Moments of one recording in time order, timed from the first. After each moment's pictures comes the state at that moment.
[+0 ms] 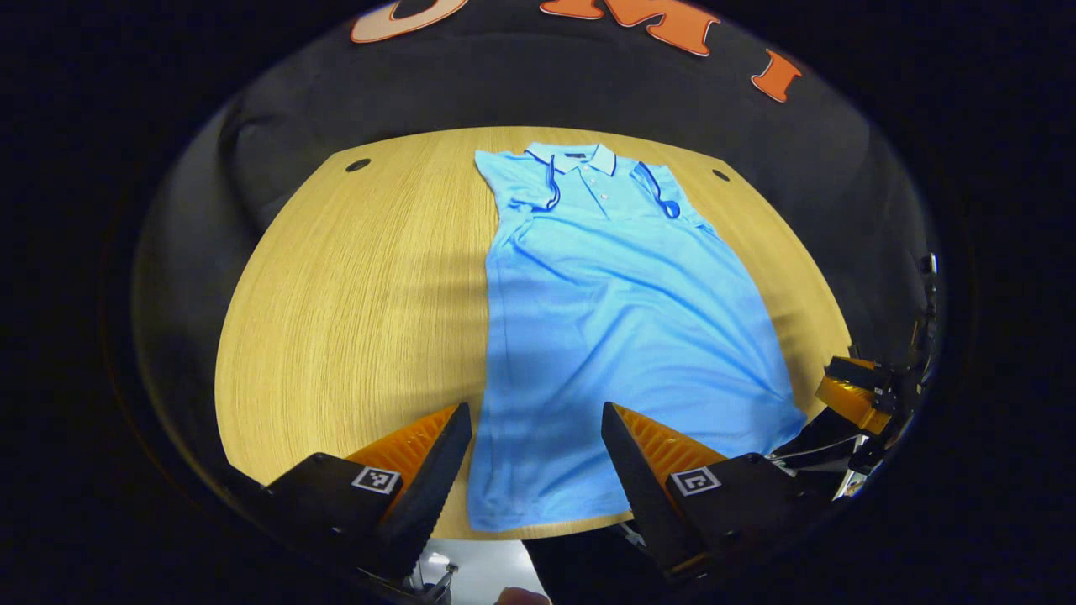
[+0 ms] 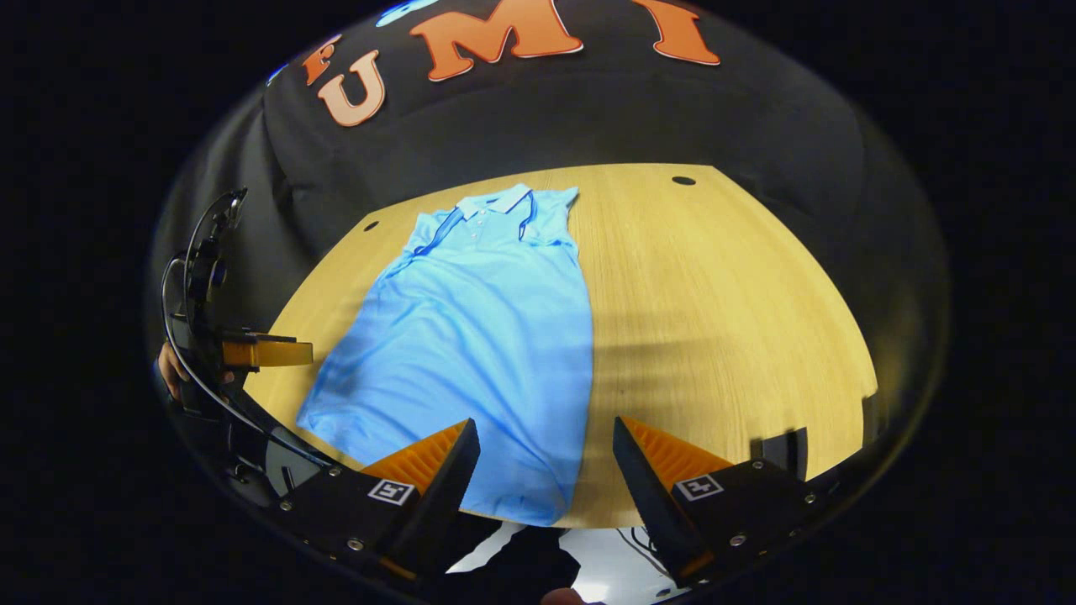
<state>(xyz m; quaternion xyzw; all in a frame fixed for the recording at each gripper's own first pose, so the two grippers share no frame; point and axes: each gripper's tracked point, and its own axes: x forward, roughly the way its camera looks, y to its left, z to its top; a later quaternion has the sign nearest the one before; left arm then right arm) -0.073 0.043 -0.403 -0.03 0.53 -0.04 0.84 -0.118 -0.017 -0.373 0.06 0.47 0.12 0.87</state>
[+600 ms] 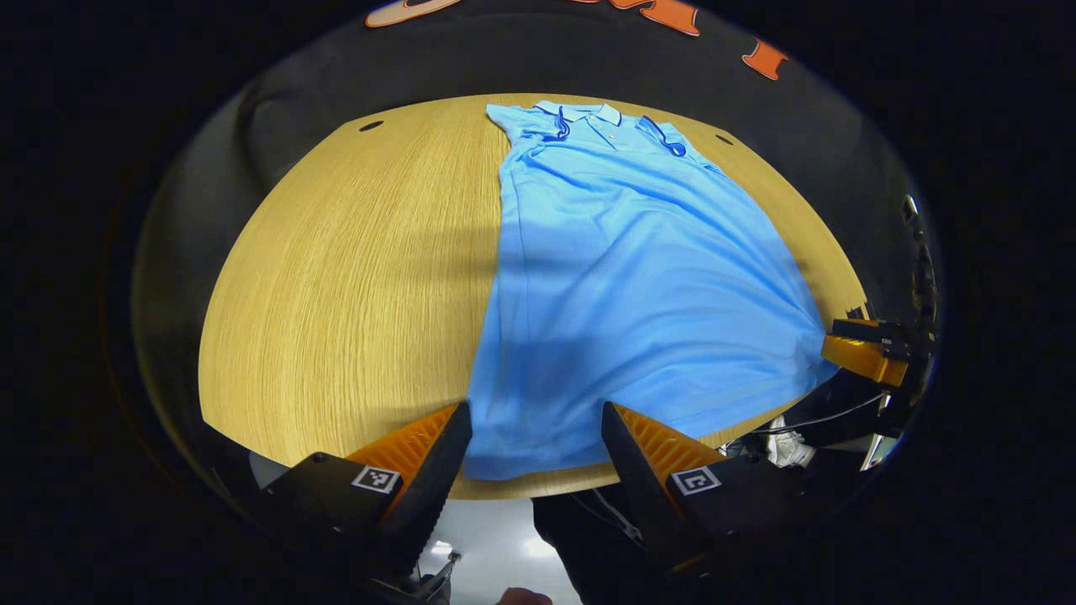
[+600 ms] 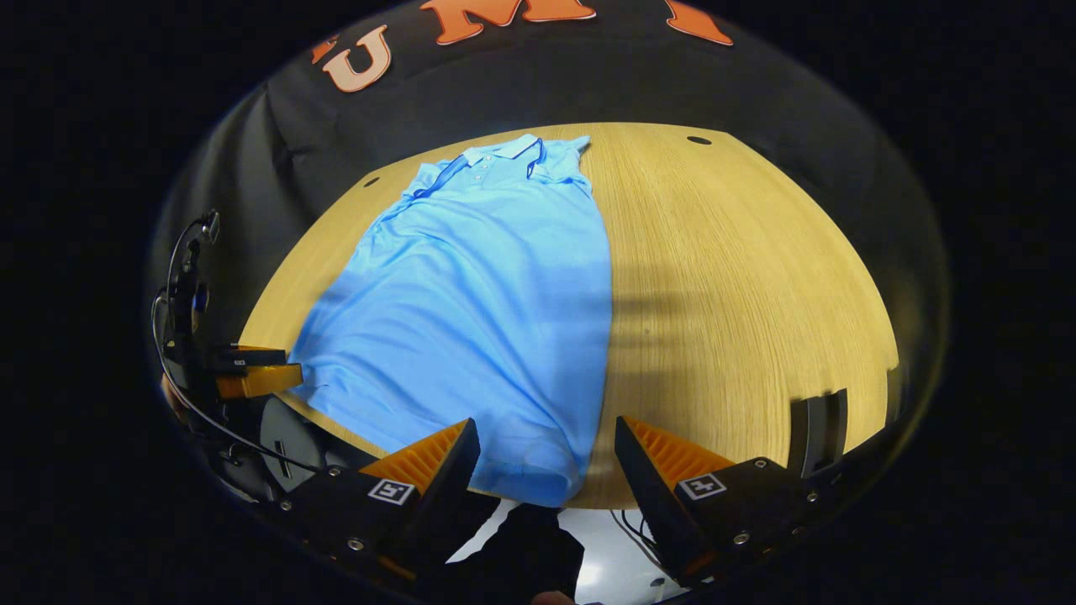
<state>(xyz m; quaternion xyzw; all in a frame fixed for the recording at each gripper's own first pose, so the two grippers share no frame) -0.134 0.051 -0.455 -0.02 0.54 -0.04 0.84 -0.149 -0.007 -0.419 0.04 0.52 0.12 0.84</state>
